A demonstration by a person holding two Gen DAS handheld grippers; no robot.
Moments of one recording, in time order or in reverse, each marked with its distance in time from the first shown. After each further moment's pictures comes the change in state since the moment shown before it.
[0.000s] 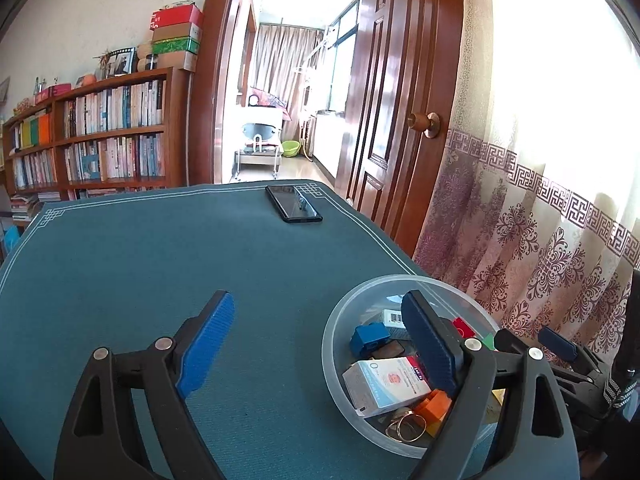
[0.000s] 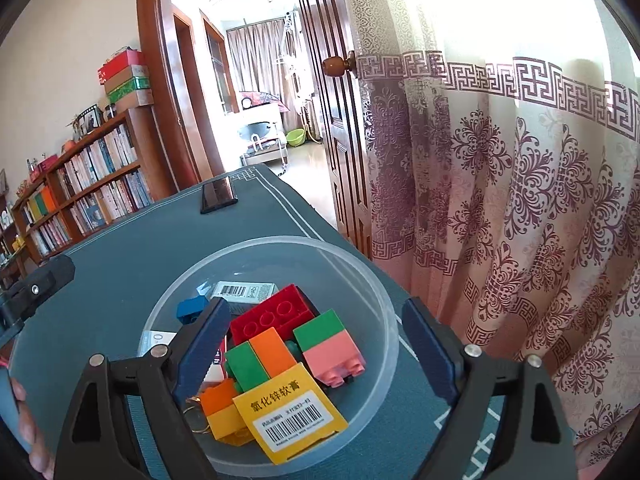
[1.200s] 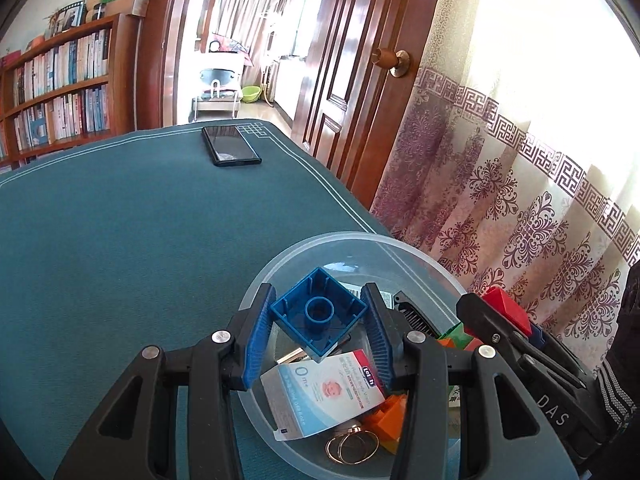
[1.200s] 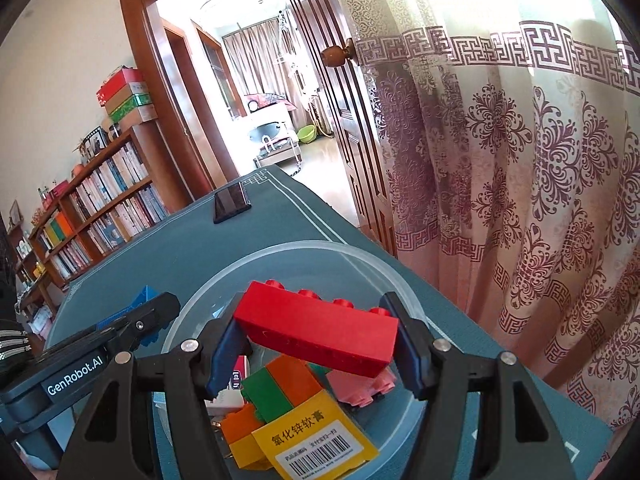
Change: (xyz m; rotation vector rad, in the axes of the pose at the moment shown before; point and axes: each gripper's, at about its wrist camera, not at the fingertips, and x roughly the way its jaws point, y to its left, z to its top) left arm 0.076 -0.042 -0.006 0.003 0.220 -0.161; right arm 0.025 -0.001 0.013 0.111 0.015 0.107
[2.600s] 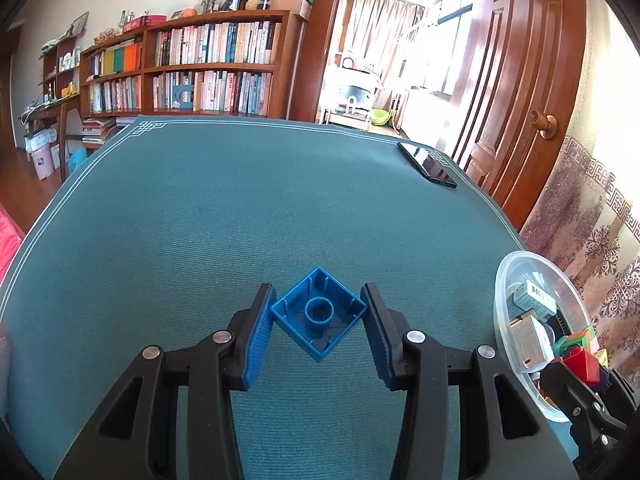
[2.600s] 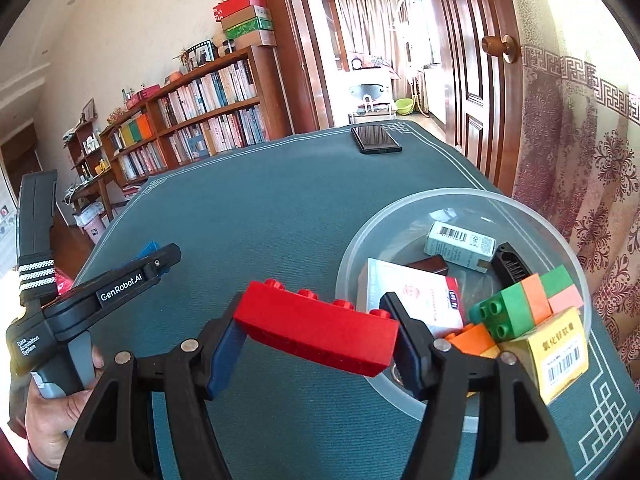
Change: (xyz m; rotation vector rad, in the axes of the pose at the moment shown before) left arm -0.092 0.146 -0.059 -0.245 -0.099 0.378; right arm -0.013 0.126 -0.063 -0.304 0.133 0.230
